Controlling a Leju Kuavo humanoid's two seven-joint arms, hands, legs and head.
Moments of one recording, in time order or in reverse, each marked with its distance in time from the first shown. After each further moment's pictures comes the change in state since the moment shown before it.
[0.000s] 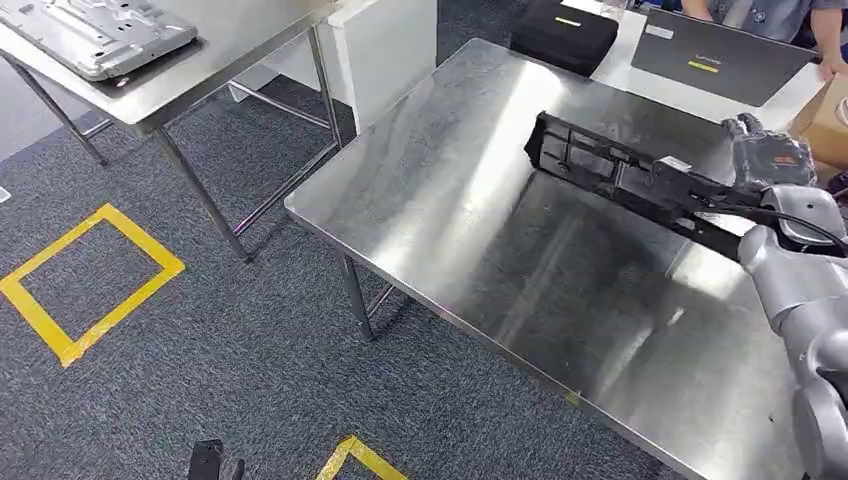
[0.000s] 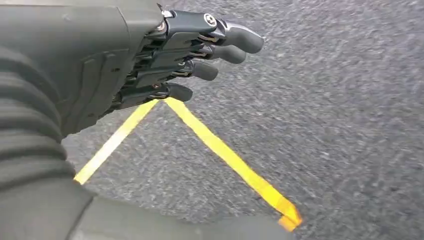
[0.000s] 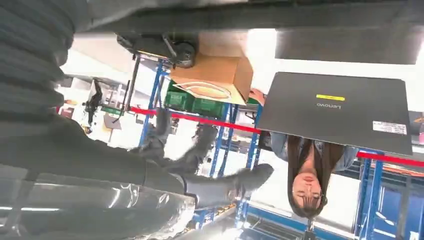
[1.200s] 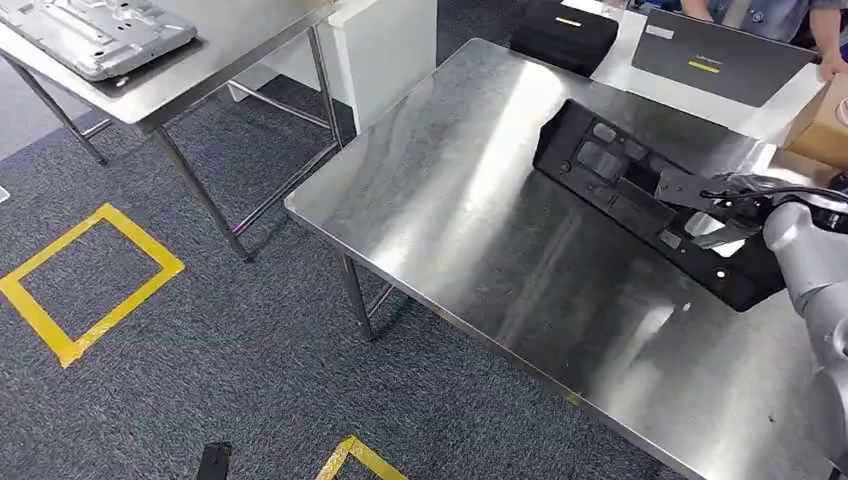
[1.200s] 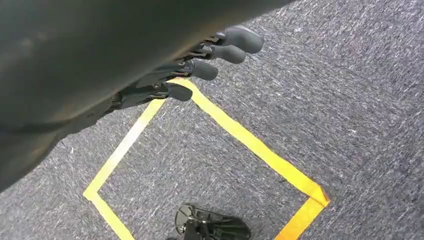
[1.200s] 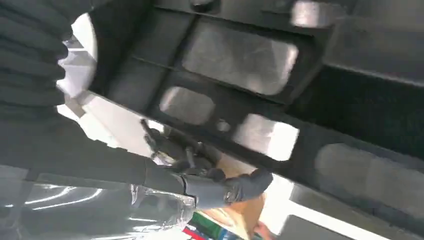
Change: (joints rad) left arm 0.000 0.001 -0.004 0.000 -0.056 -0.064 0.098; right arm -0.083 -0.021 -0.033 0.047 -0.066 0.618 0.033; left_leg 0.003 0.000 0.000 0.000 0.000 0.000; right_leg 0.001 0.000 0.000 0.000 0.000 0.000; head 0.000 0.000
